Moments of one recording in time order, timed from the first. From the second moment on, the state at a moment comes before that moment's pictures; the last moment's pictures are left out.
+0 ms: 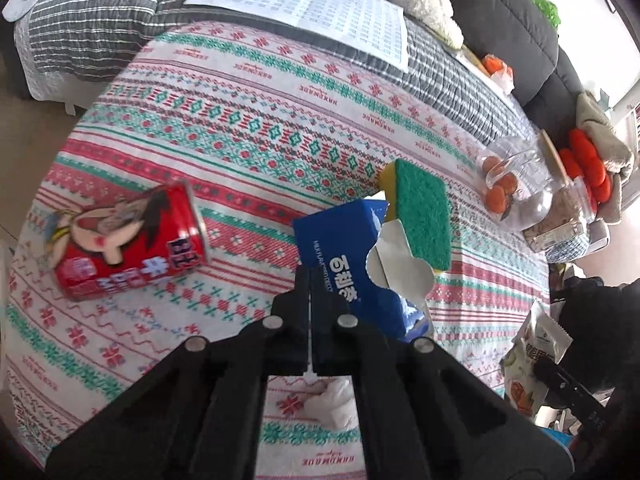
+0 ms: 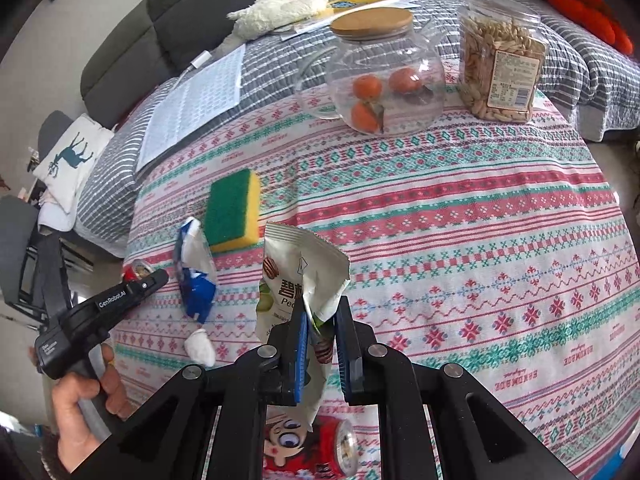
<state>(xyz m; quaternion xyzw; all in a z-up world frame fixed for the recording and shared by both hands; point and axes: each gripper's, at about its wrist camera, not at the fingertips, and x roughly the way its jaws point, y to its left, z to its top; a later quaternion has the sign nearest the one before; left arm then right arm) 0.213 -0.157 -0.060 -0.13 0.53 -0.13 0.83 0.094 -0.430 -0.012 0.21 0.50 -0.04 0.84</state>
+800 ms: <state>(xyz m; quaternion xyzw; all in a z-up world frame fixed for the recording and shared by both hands) 0.220 -0.180 -0.069 -0.11 0.53 -0.12 0.83 0.094 -0.448 -0.024 0.20 0.51 -0.07 0.83</state>
